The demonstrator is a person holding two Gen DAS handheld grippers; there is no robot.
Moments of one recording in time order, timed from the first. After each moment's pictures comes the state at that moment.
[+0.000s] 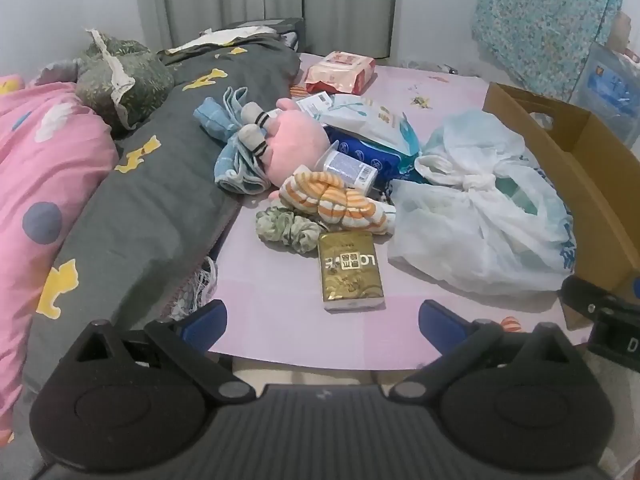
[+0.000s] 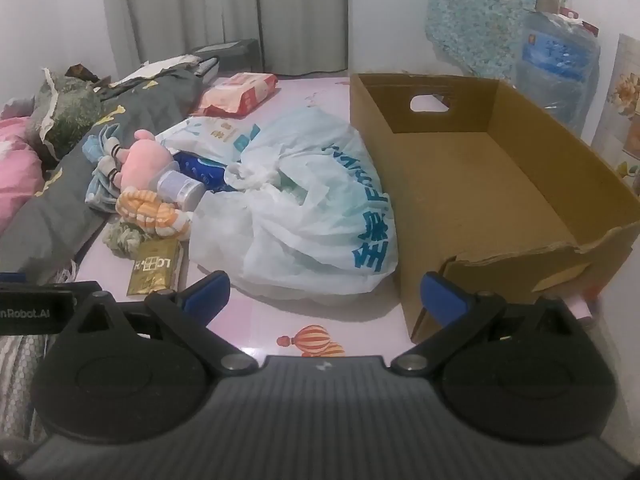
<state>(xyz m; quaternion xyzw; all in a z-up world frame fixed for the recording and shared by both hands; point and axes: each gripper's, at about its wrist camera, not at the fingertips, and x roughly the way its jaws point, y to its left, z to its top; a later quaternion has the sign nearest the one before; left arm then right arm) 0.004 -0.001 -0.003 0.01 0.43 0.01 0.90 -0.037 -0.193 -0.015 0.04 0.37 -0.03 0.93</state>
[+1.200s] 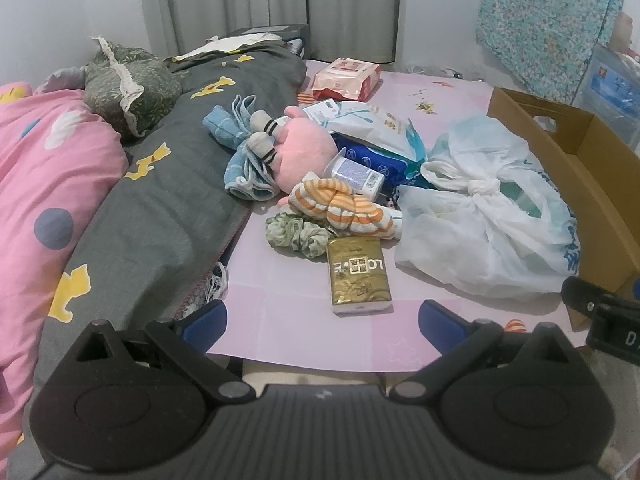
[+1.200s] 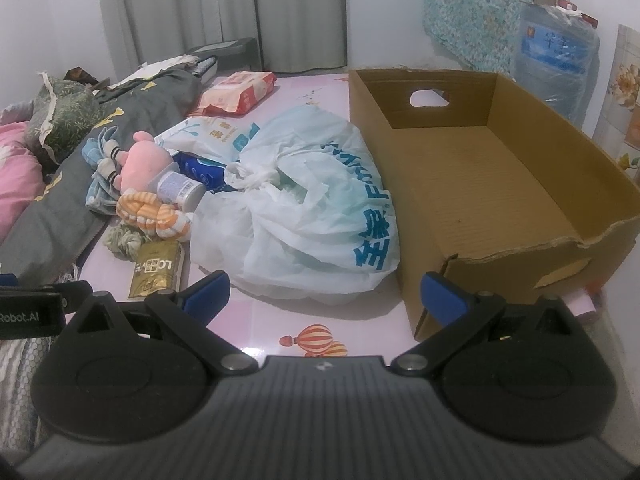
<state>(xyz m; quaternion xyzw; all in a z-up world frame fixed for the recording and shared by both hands) -0.001 0.004 0.003 0.01 0.43 0.01 0.90 -0.035 -0.196 -0.024 0.04 0.38 -0.03 0.93</state>
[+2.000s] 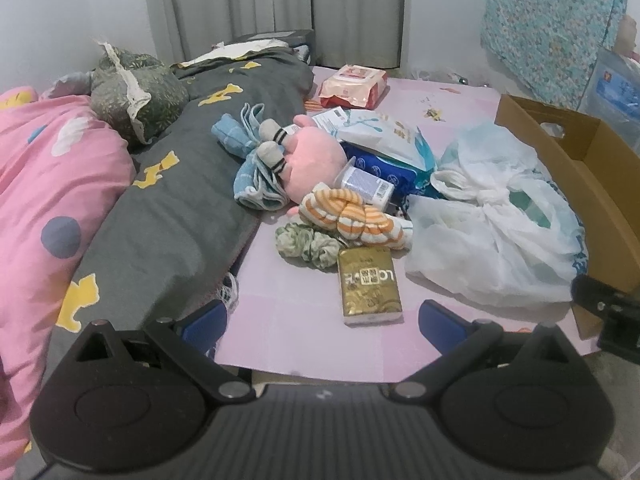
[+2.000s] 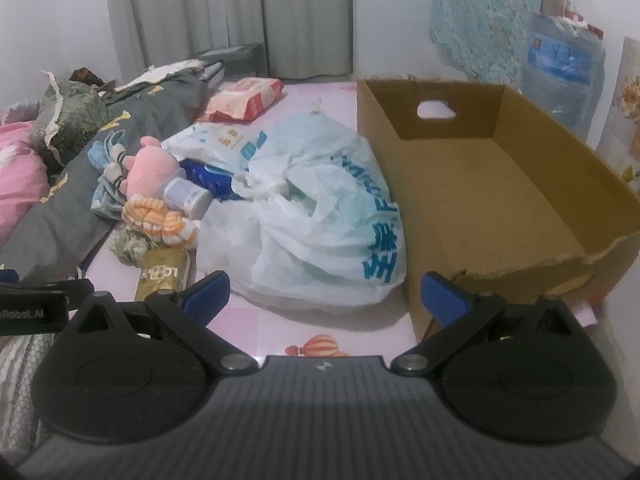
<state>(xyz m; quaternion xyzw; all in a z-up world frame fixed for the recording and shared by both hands) 0.007 0.008 0.006 0.02 0.42 0.02 0.91 -0.031 -0.191 -0.019 0.03 0.36 -0.02 0.93</state>
